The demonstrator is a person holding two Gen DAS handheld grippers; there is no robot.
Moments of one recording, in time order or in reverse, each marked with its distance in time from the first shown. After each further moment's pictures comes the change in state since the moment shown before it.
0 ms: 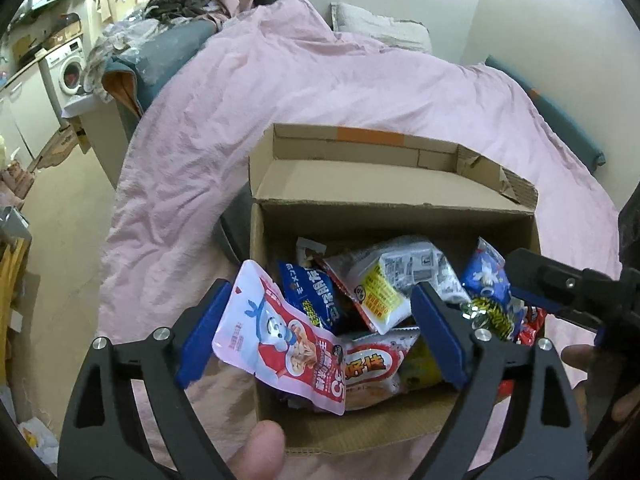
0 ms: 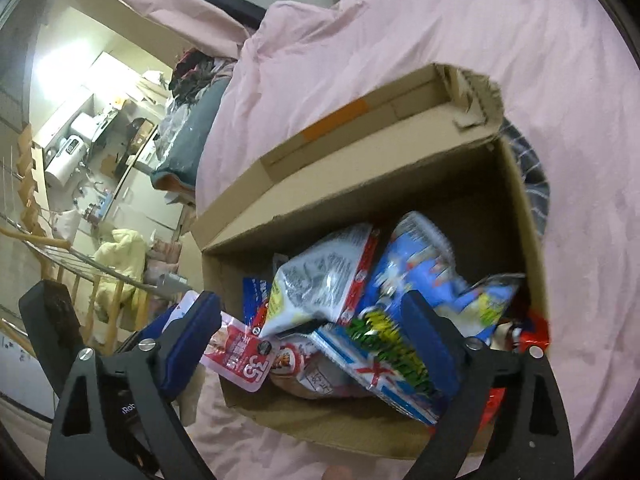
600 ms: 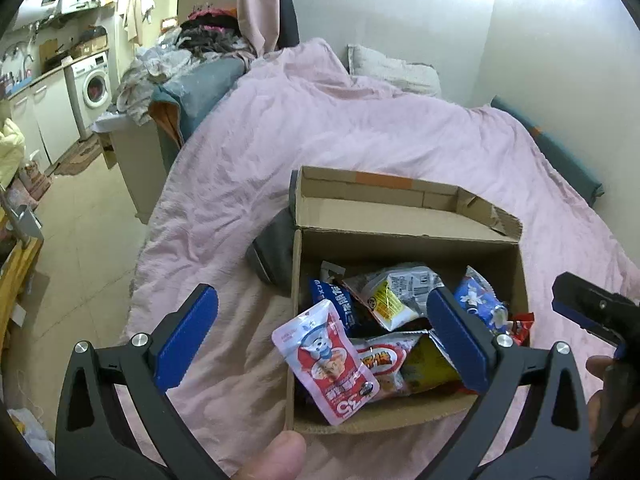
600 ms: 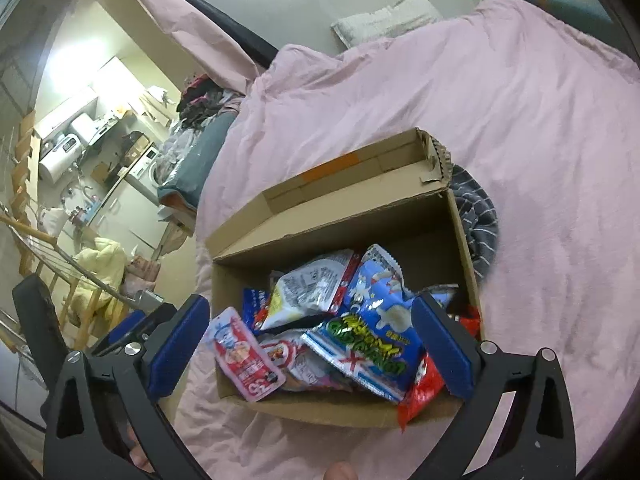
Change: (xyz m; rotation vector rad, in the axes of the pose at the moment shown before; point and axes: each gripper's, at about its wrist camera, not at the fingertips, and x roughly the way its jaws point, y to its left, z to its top) left arm -0.061 0.016 -0.012 -0.043 -0.150 0.034; right arm -0.064 0.031 -0.028 -0.113 -0.154 -0.097
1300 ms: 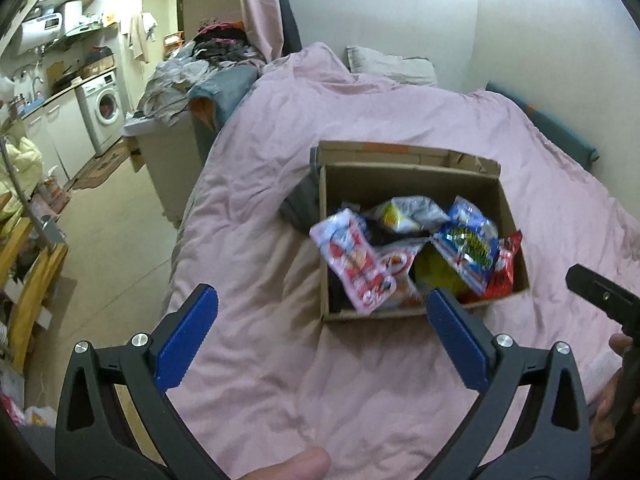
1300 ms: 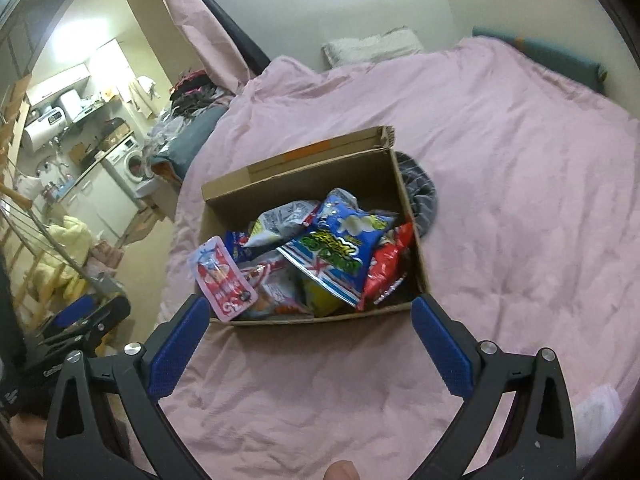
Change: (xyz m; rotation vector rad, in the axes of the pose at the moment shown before) left arm -0.081 0.008 -0.083 0.069 -0.009 0.059; right arm -0.070 0.019 -0.098 -0.113 -0.090 -0.174
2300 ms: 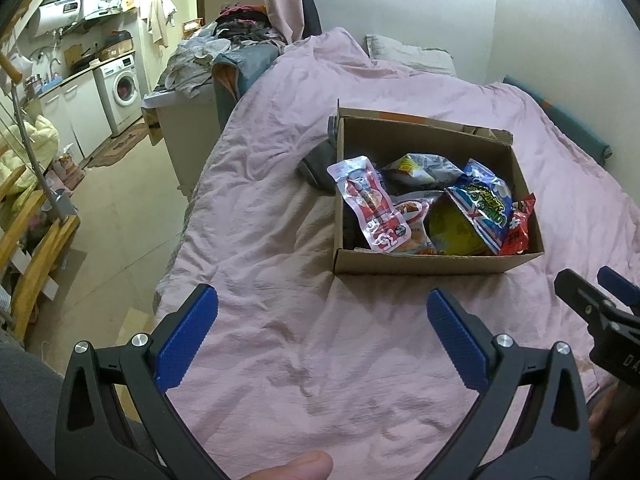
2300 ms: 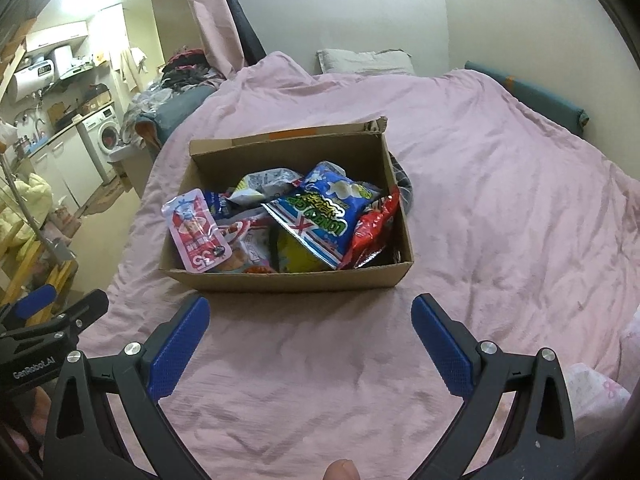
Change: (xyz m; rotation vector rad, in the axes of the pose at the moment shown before) left arm -0.001 0.000 -0.053 -0.043 0.028 0.051; right arm 0.003 0.029 -0.049 -0.146 -0.019 -0.171
